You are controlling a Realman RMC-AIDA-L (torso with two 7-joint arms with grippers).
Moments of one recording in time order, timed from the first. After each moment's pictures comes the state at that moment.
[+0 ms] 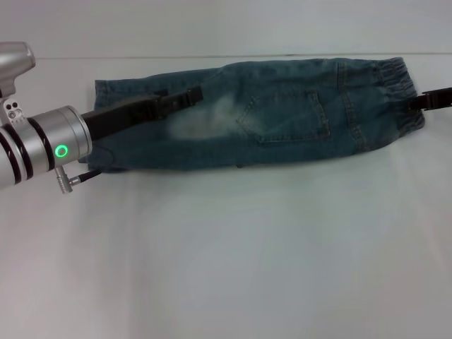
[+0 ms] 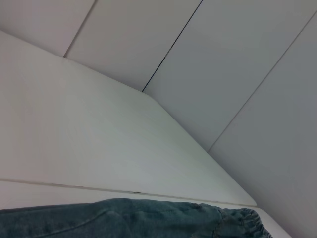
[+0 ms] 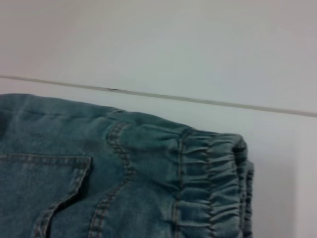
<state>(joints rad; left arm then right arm) -0.65 -2.16 0.63 0.54 1.85 1.14 -1.72 0.80 1.91 -0.71 -0.53 -2.55 -0.90 2.22</state>
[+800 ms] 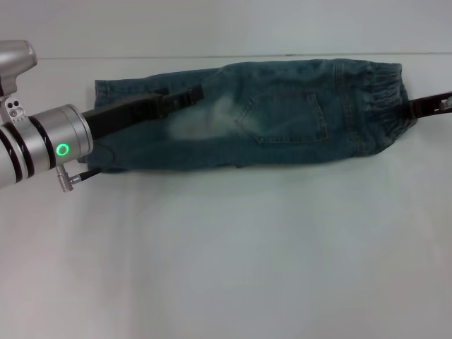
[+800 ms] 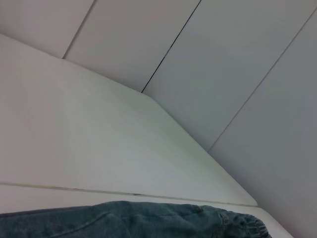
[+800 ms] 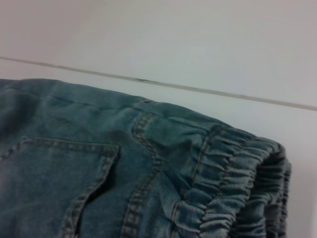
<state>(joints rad) -0.65 -2.16 0.63 0.54 1.85 1.14 -1.71 0.80 1.94 -0.71 -0.51 -2.53 -0.89 2.15</state>
